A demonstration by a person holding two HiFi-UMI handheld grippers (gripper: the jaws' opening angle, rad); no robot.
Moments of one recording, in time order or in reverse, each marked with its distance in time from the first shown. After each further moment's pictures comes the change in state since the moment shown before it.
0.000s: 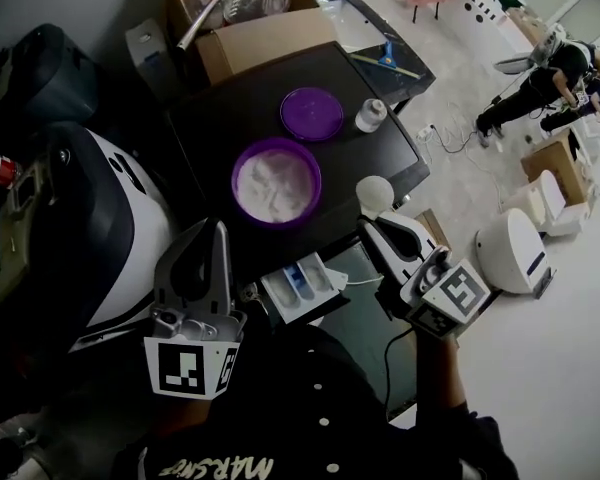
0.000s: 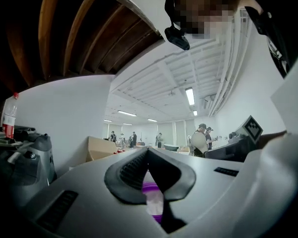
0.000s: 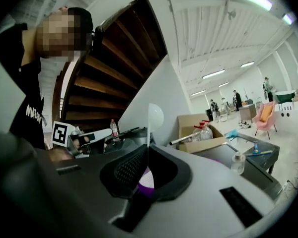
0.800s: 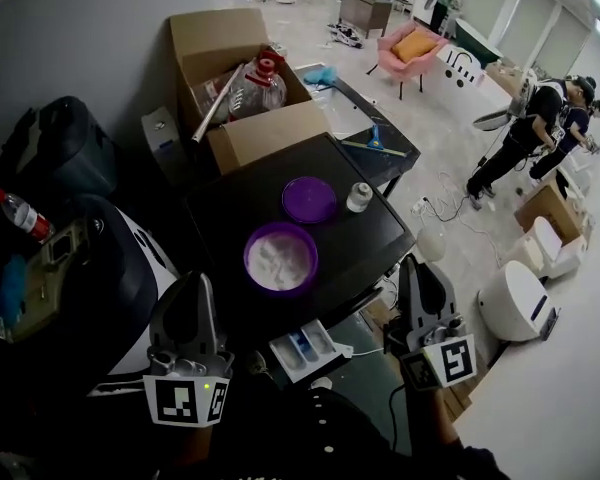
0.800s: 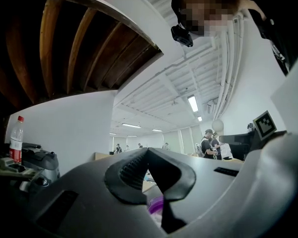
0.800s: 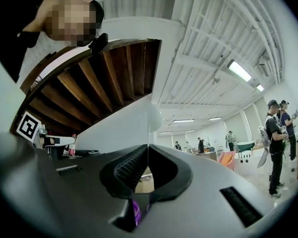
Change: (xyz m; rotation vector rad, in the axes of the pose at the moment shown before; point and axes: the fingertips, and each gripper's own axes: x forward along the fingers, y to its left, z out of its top) left arm -0.018 0.030 0.063 0.069 -0.135 0.067; right arm -0.065 -0.010 0.105 -0.230 -0.417 -0.445
